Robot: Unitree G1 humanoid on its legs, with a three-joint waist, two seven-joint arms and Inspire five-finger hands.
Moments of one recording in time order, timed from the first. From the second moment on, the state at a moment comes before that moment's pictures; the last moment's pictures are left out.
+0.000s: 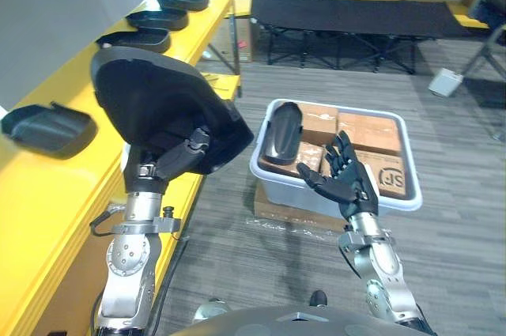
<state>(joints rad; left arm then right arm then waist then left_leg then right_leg) 0.29 0.21 0.07 -0.36 -0.23 -0.31 0.05 0.13 -0.23 0.25 0.11 0.44 -0.38 0.02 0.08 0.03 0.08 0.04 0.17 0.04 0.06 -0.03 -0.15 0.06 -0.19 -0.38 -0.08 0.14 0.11</state>
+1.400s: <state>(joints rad) 0.43 0.22 -0.04 -0.39 -0.18 -0.31 -0.08 0.01 -0.24 0.25 0.10 0.26 -0.41 -0.11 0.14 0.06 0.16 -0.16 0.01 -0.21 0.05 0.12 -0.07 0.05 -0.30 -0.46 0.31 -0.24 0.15</state>
